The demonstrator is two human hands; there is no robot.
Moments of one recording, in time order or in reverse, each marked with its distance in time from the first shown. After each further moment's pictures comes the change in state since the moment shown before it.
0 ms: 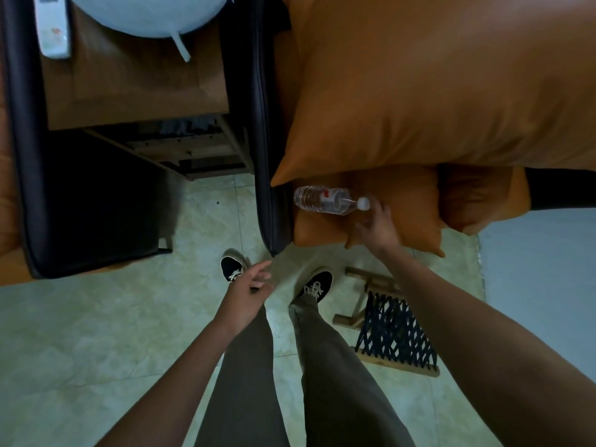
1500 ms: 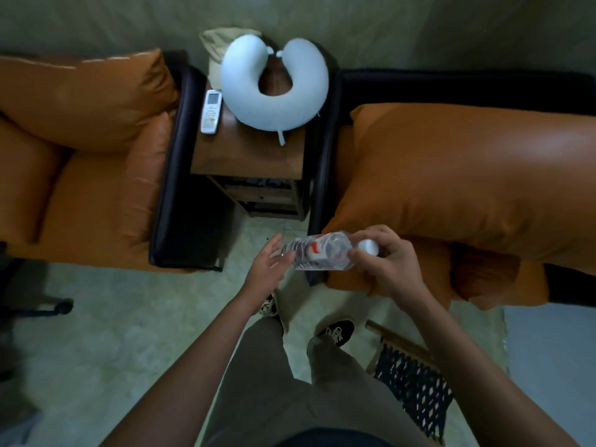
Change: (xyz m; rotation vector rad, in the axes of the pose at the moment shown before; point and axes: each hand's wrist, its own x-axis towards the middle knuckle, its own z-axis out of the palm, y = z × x) left_hand -0.080 0.138 -0.085 -0.388 0.250 0.081; right_hand -0.175 -0.192 -0.122 0.568 -0.173 -0.511
